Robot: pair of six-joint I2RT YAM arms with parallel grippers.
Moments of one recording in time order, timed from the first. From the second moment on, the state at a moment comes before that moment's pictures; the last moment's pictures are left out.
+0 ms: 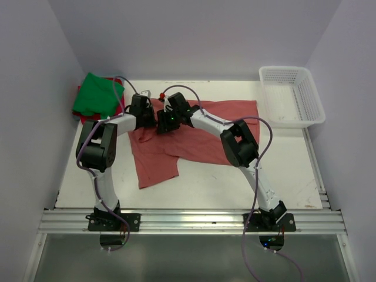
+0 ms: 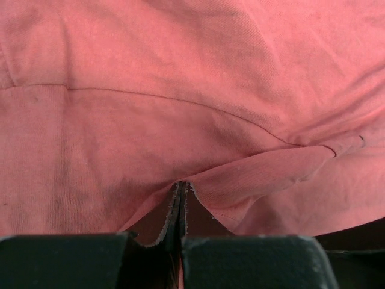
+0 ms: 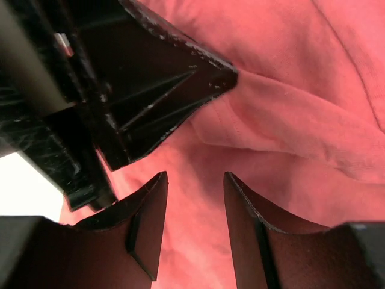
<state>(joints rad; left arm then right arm) -0.21 1.99 1.22 -0.05 0.09 -0.38 0.69 2.42 1.98 -0.33 -0.36 0.36</state>
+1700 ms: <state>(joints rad) -0.20 1.97 1.17 0.01 0.15 -0.41 0.78 2.43 1.97 -0.28 0.02 0.07</state>
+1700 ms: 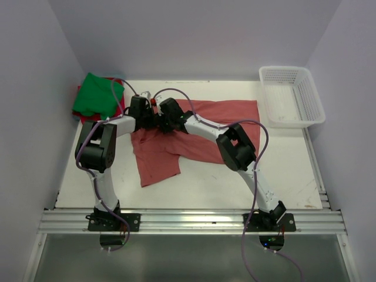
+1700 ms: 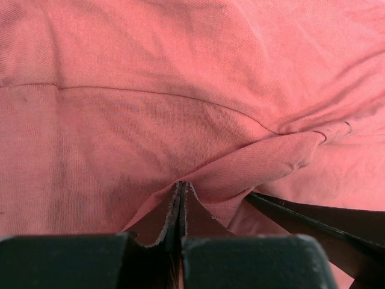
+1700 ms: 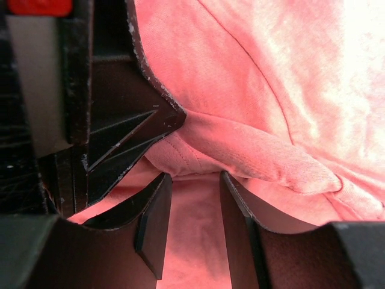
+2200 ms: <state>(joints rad) -0.19 1.97 1.17 0.01 0.16 -0.41 0.79 2.43 2.02 -0.32 0.06 0.03</state>
